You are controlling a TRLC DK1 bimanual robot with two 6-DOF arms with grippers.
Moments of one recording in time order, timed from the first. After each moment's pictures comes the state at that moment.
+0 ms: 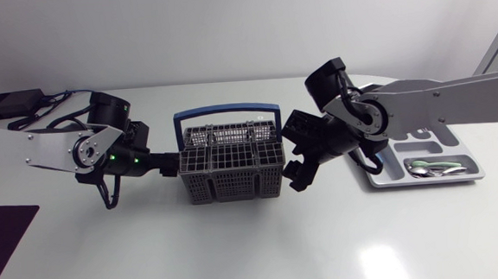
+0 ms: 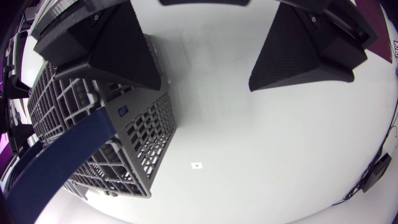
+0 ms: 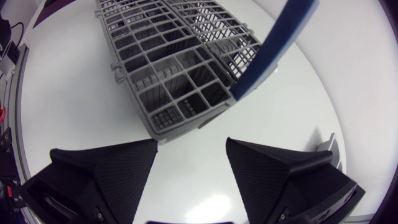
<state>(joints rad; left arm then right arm) -0.20 1.71 0.89 -0.12 0.07 -0.05 0.46 1.69 1.03 -0.34 -0.12 -0.56</state>
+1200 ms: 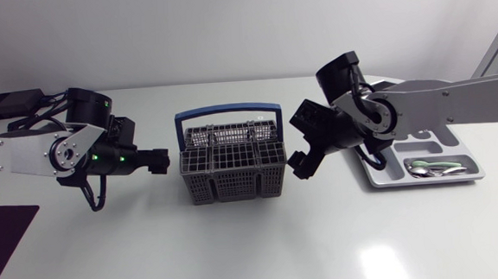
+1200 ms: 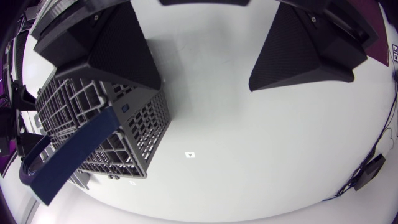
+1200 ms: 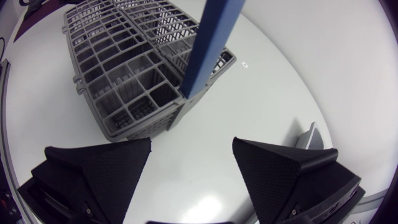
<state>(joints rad) -0.16 1.60 0.85 -0.13 0.07 -0.04 0.42 1.68 1.01 -0.25 -0.04 -0.52</state>
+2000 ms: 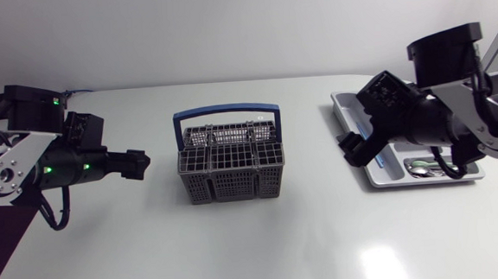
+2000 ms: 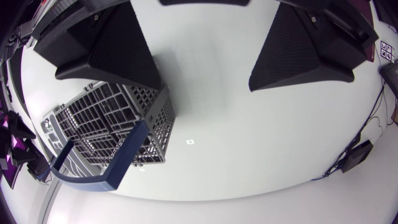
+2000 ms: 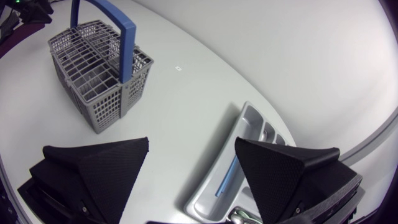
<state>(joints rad) -0.13 1.28 0.72 -0.21 0.07 0.04 0.28 1.24 0.81 -0.24 0.07 -0.50</state>
